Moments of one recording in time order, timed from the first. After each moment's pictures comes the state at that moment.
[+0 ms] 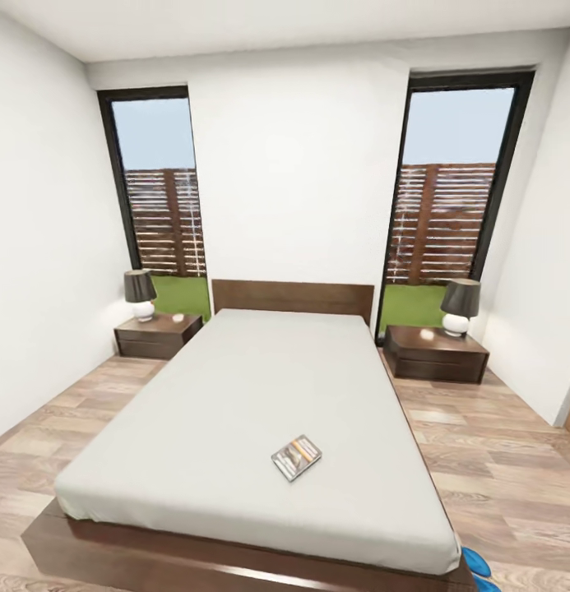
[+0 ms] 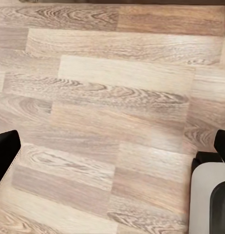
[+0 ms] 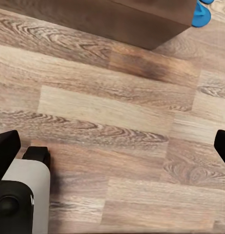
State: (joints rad) left arm -0.11 0.22 -0.35 -0.05 0.35 -0.30 0.09; right arm -0.36 -0.24 0.24 -0.02 -0.10 0.03 0.09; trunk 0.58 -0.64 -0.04
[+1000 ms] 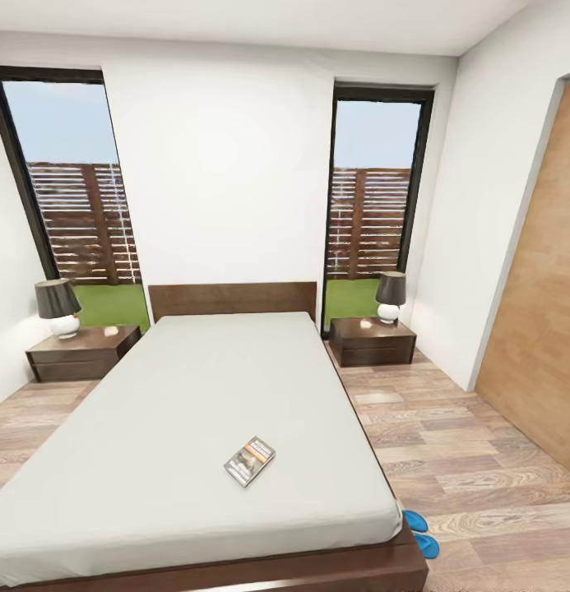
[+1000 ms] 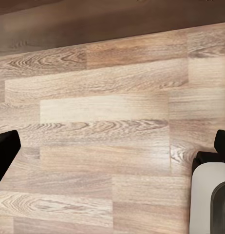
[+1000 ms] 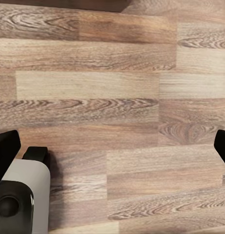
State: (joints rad) left arm -0.11 0.22 -0.35 -0.05 0.35 -0.30 0.09; right arm -0.36 -0.24 0.24 -0.02 -0.10 0.03 0.09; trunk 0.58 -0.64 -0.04
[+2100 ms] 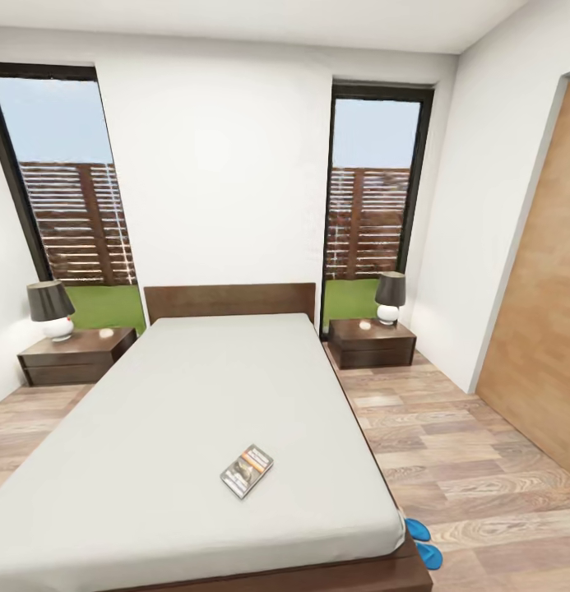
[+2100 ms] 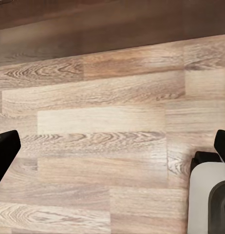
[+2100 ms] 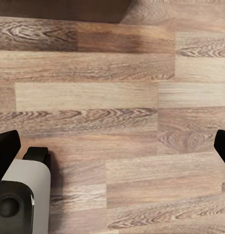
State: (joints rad) left arm -0.11 0.21 -0.35 -0.05 0.35 -0.30 0.09; right arm -0.36 -0.24 0.24 -0.02 -0.10 0.03 0.09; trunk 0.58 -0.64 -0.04
